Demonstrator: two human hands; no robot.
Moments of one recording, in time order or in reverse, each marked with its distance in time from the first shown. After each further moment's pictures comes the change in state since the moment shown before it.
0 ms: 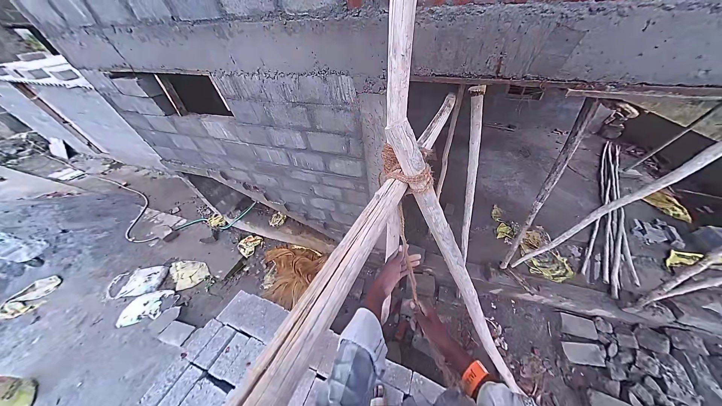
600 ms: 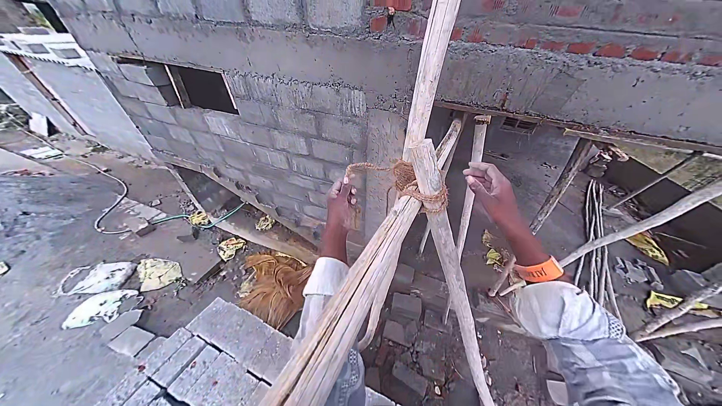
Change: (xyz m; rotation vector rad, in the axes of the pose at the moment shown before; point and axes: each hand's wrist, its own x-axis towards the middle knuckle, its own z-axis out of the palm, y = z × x) left_hand -0.006 0.216 -0.077 -0.249 0.427 0.745; right_hand 0.023 -0.347 -0.133 -0.473 0.455 -0.856
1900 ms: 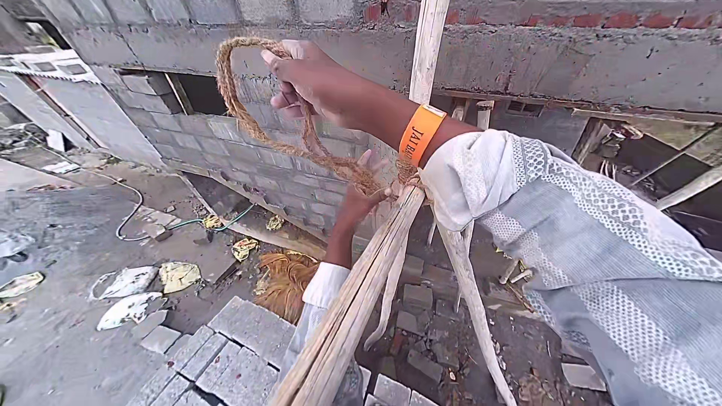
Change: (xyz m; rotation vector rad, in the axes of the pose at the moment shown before) left_hand -0.051 0.045 0.028 0.372 -0.422 0.183; right_hand 0.122 -0.278 0.147 0.503 -0.634 0.001
